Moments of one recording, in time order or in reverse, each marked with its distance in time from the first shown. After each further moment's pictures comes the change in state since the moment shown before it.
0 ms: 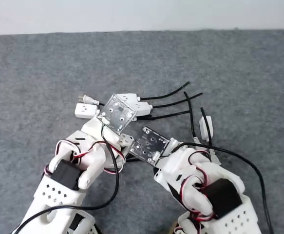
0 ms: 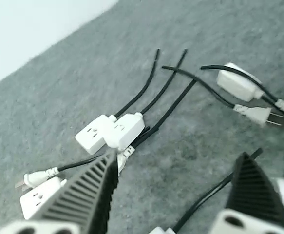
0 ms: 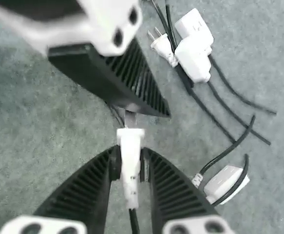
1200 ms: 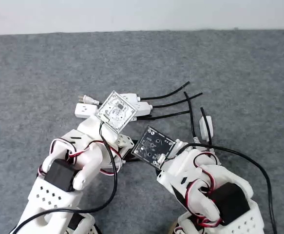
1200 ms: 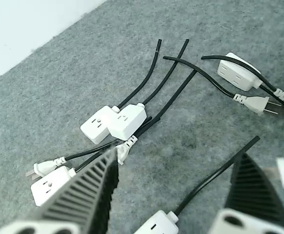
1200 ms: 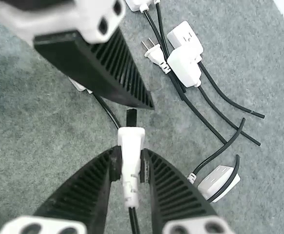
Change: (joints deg) left arm -0.2 0.1 -7.9 9.6 -0.4; right arm 0.1 -0.4 -3.8 3.0 0.1
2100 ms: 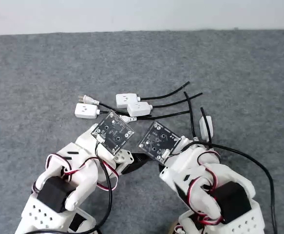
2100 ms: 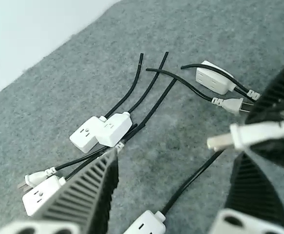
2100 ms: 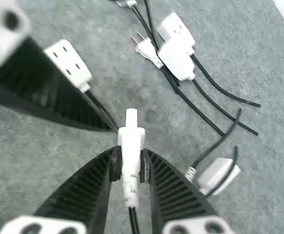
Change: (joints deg) left arm 4.5 -11.6 5.0 2.4 0.0; right arm 1.4 0.1 0.0 0.0 -2.3
